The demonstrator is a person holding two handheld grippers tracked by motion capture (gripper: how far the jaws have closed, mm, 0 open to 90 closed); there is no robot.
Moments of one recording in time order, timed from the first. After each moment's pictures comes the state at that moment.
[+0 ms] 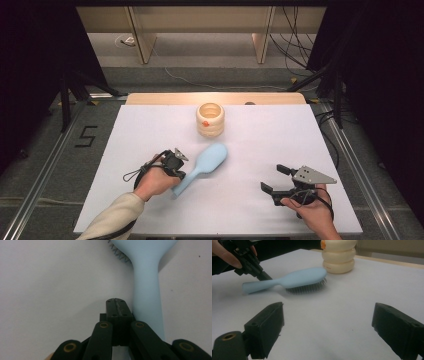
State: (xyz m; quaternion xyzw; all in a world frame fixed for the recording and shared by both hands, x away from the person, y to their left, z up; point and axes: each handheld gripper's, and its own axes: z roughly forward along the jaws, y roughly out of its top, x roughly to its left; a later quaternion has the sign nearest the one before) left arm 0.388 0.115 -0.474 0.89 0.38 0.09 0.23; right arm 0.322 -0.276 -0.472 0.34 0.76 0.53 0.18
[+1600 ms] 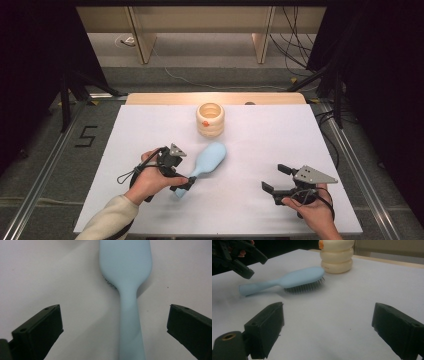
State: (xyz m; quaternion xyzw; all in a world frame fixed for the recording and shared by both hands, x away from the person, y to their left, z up) left arm 0.375 0.114 -0.443 0.86 0.40 0.12 0.30; right arm 0.322 -0.278 -0.472 0.34 0.75 0.53 0.18
